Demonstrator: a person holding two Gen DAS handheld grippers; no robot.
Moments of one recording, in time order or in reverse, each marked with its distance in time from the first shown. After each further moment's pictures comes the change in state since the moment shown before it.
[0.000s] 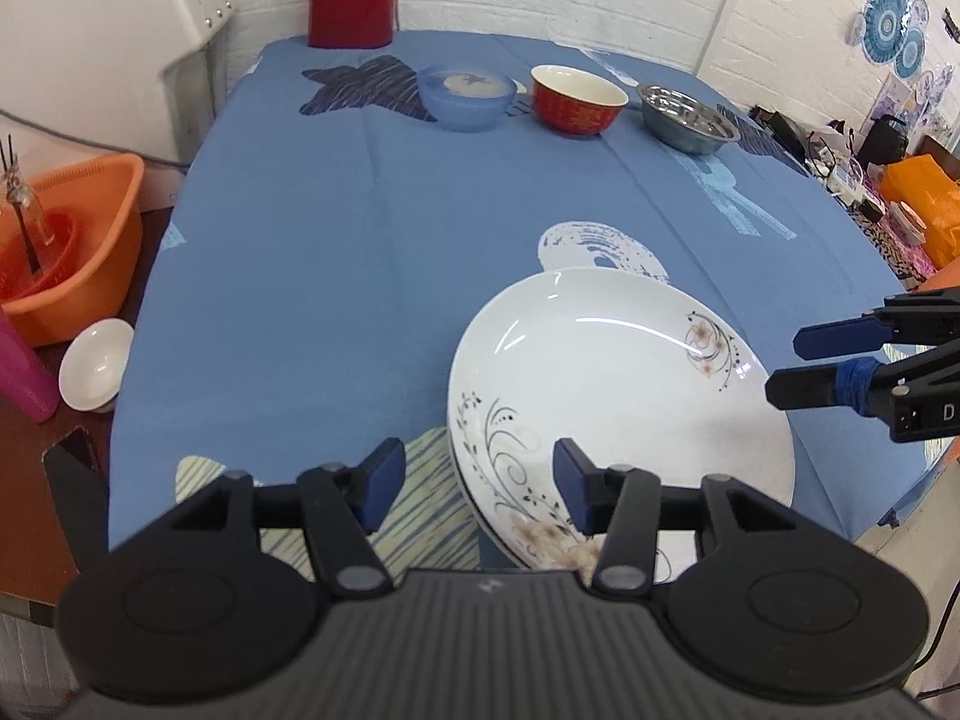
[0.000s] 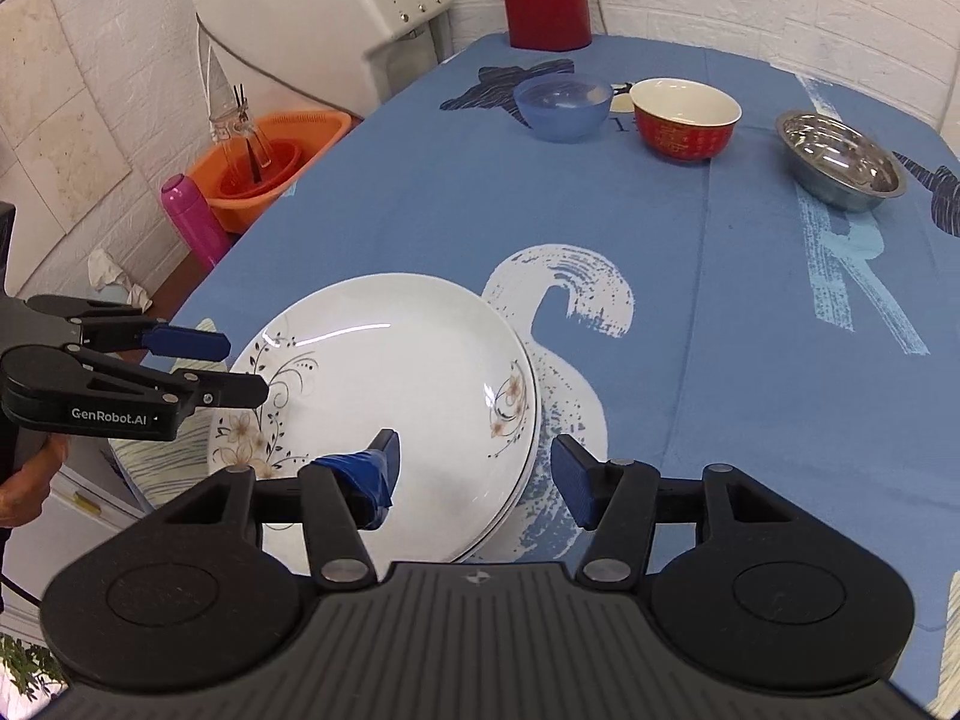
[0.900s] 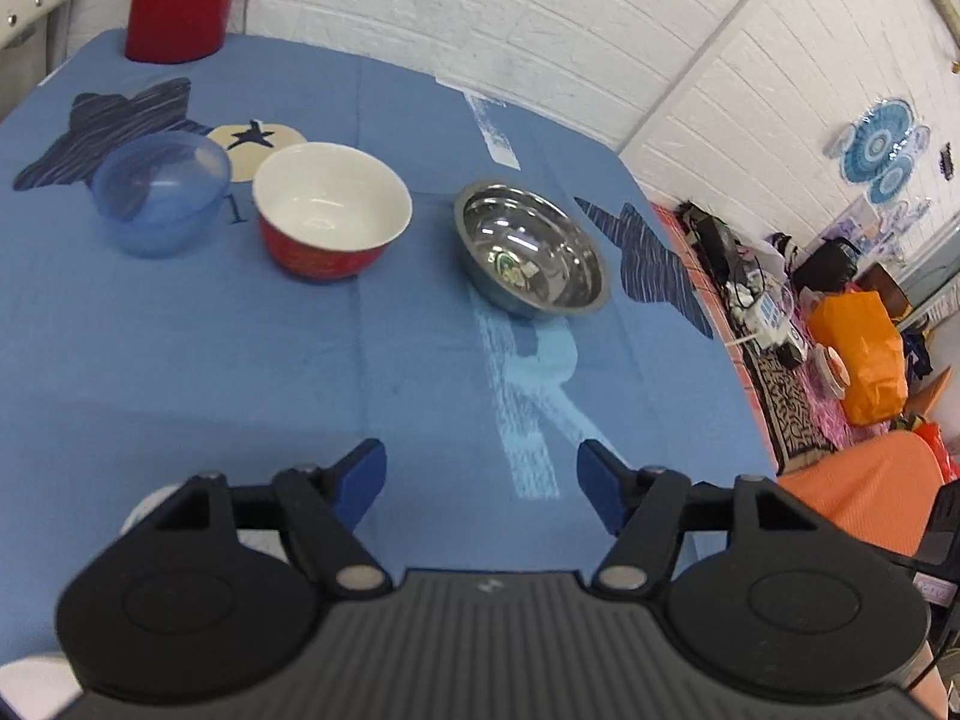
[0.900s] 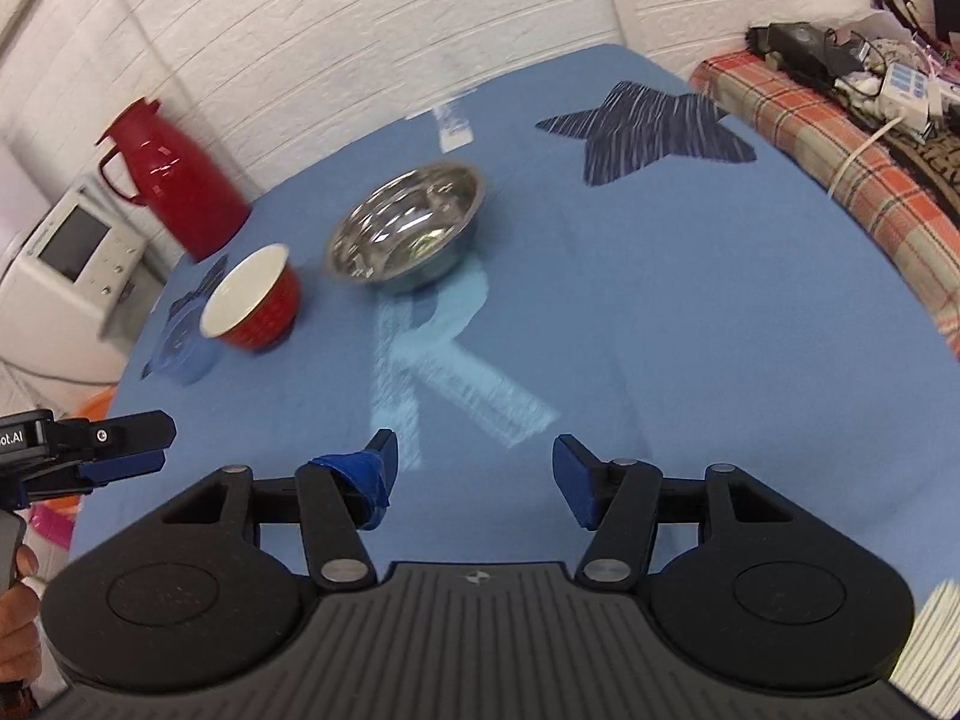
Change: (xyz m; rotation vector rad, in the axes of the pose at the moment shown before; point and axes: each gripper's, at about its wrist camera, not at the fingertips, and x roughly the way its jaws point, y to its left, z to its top) left arm 0.154 -0.162 0.201 -0.217 -0.008 -0.217; right arm -0.026 -0.272 0.027 0.525 -0.194 -0.186
